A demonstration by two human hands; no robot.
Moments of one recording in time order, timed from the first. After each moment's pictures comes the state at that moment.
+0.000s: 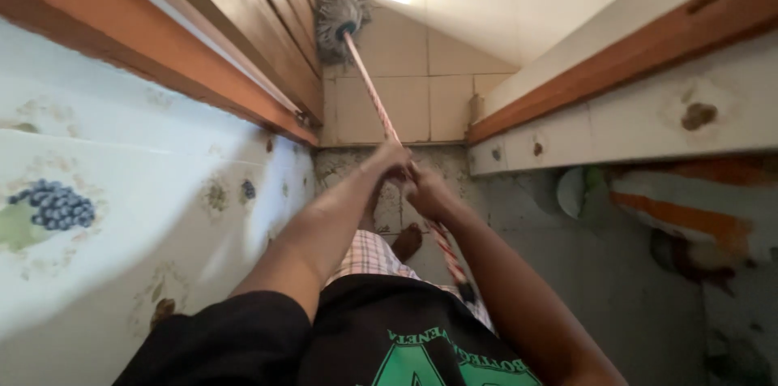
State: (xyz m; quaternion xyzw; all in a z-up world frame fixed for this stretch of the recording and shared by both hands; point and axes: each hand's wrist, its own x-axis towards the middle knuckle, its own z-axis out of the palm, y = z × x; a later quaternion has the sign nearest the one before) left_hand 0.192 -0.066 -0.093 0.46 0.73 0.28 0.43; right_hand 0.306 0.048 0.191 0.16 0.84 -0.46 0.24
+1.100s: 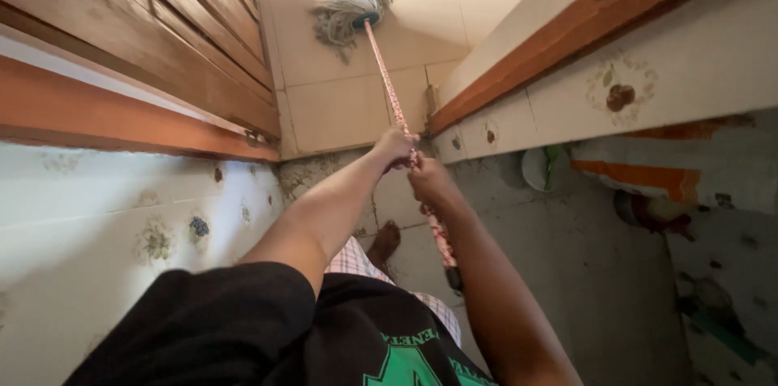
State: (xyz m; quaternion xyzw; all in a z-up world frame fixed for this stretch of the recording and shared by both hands) left_hand 0.190 0.063 0.086 0.05 0.74 0.46 0.48; right_hand 0.307 0.113 0.242 0.41 0.73 -0.49 0.25
